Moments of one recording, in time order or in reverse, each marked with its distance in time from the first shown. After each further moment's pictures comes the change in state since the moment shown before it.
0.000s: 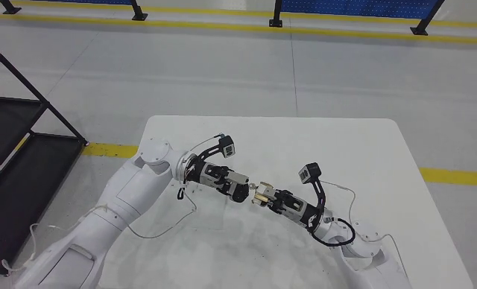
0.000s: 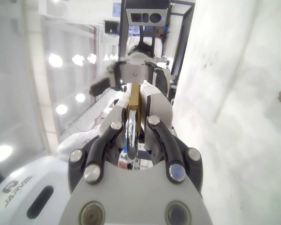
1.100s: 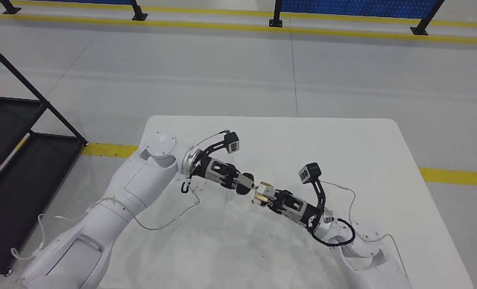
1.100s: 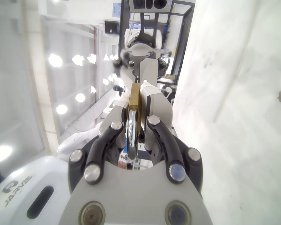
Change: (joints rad) left arm -0.065 -0.038 0.034 0.062 0.054 -0.020 -0.013; right arm 0.000 0.000 0.000 0.000 0.000 0.000 0.000
